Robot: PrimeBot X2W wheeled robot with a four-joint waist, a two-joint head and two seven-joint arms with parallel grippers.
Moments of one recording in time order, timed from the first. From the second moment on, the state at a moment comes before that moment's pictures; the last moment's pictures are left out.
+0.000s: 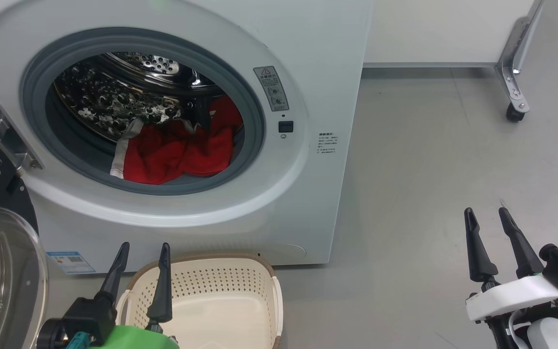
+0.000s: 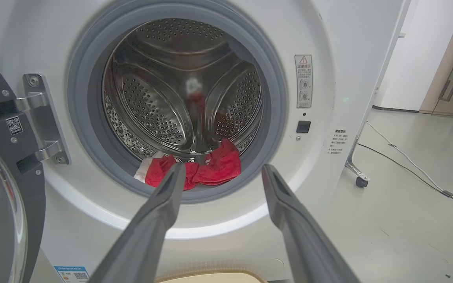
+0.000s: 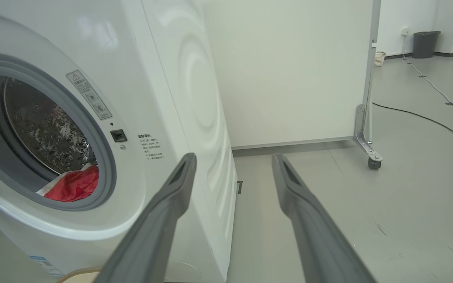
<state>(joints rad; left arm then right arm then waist) 0.06 0.05 -0.19 0.05 -0.32 -0.01 -0.23 0.01 -0.22 0.17 0.15 0.54 0.12 -0.25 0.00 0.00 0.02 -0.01</state>
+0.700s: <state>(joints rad) 0.06 0.05 -0.19 0.05 -0.32 0.00 -0.23 0.01 -0.22 0.17 0.15 0.54 0.12 -0.25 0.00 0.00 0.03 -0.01</state>
